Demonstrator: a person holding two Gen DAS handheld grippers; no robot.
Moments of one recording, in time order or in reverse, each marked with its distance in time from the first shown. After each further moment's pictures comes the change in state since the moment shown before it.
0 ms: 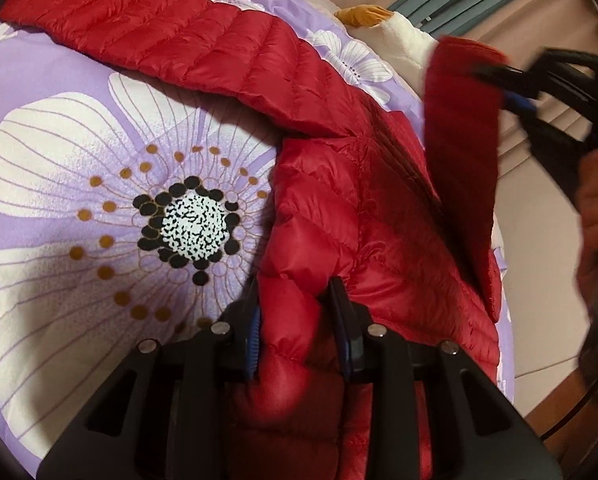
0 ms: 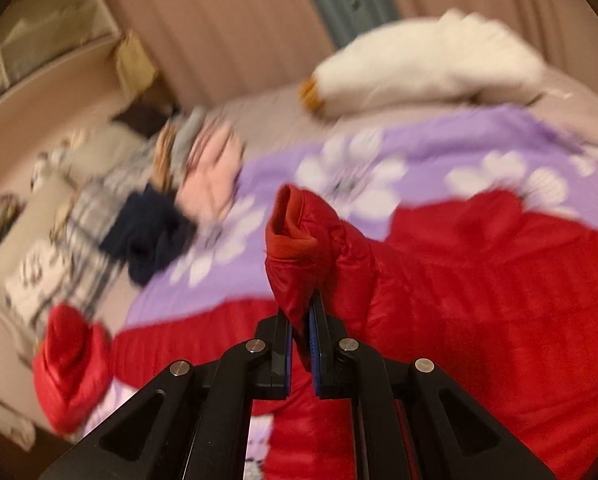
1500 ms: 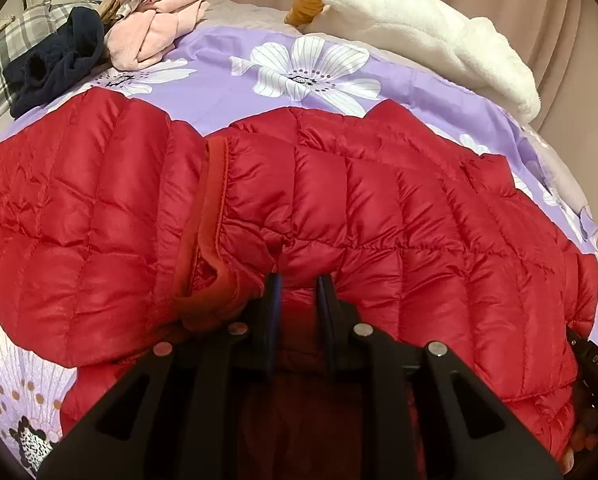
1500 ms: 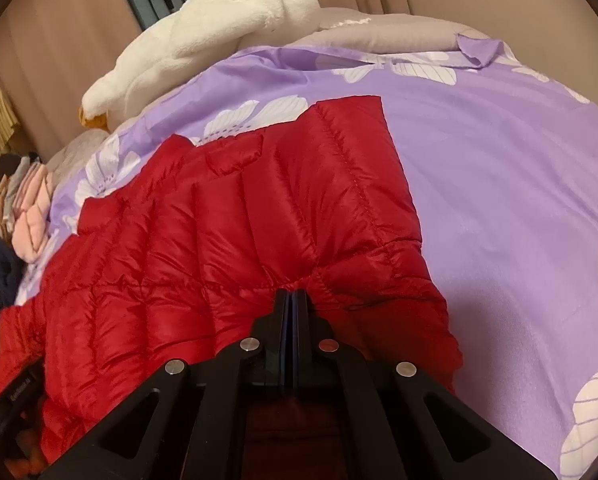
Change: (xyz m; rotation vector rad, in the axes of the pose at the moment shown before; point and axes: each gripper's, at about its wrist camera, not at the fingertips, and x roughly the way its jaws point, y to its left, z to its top) left arm 0.143 -0.108 0.068 0.364 -0.094 0.323; right arm -0.023 -0.241 -0.044 0.254 -0.053 -0.406
